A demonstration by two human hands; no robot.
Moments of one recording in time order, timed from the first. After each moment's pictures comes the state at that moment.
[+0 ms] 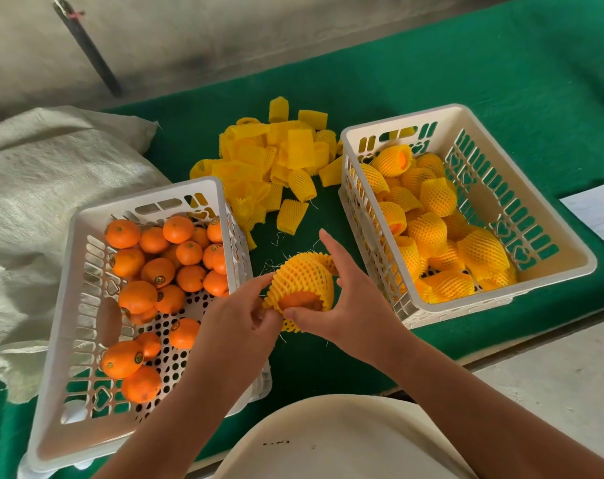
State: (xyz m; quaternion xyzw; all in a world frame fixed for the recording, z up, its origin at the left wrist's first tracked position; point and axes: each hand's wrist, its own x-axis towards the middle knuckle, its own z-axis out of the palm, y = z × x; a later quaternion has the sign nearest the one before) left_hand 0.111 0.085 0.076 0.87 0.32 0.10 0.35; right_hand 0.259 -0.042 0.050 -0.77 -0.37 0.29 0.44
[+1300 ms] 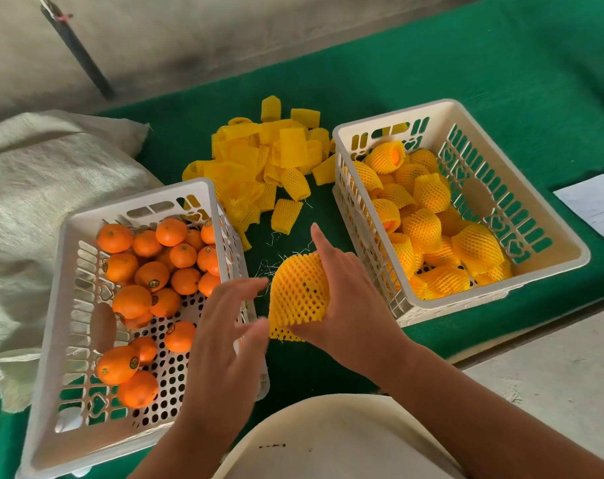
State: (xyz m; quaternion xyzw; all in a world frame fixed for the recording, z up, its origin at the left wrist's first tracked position) left_hand 0.098 0.062 0.081 0.82 0.29 0.21 0.44; right_hand 0.257 -0.047 0.053 -0.80 -0.43 0.19 0.38
